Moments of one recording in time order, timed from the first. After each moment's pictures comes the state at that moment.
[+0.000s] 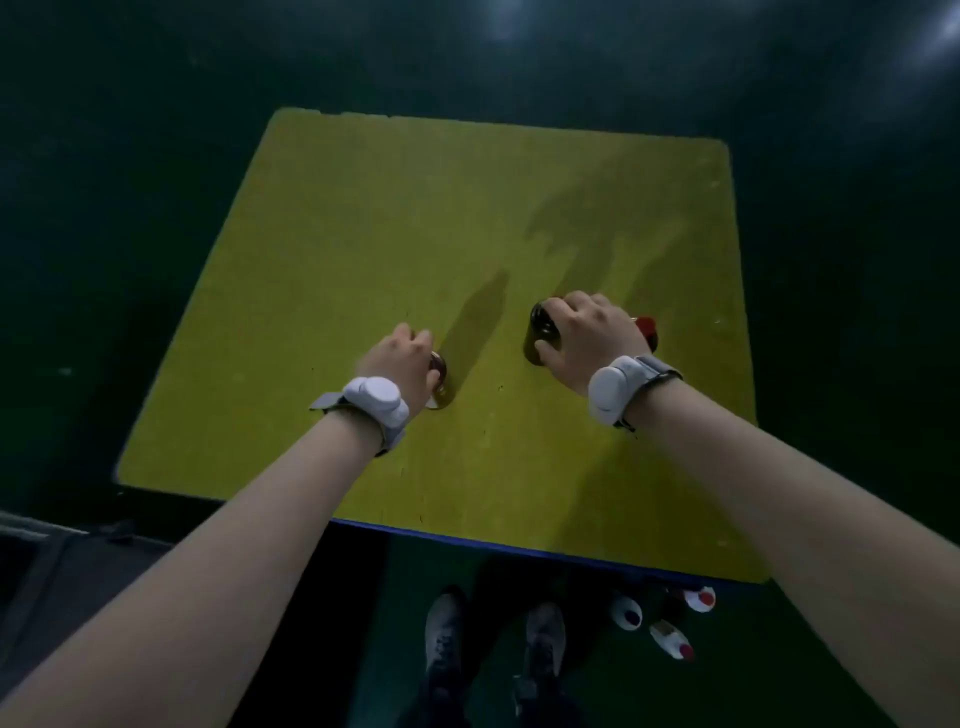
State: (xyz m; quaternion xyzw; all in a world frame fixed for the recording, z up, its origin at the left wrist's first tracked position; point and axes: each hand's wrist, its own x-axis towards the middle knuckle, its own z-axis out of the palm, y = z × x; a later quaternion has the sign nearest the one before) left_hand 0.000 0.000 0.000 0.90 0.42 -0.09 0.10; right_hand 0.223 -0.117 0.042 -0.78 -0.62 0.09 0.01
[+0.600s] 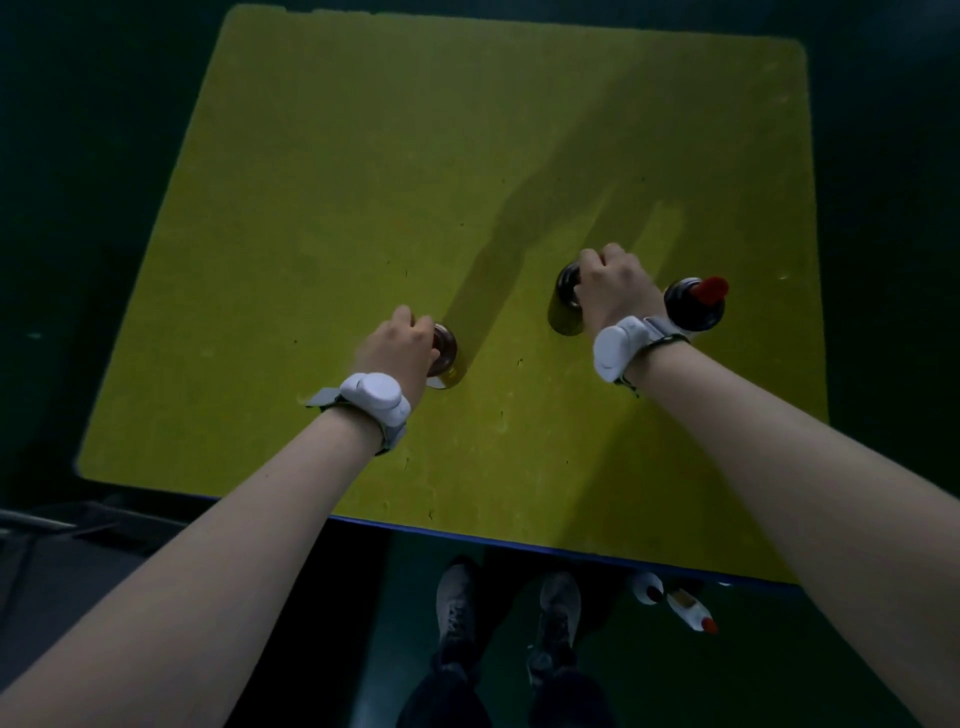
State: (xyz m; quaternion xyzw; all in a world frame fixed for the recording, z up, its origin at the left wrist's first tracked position) left_hand -0.005 0.032 -0.077 0.89 0.44 -0.11 0.09; right_hand 0.246 -0.051 -0.064 -0.84 -0.53 0.10 0.01
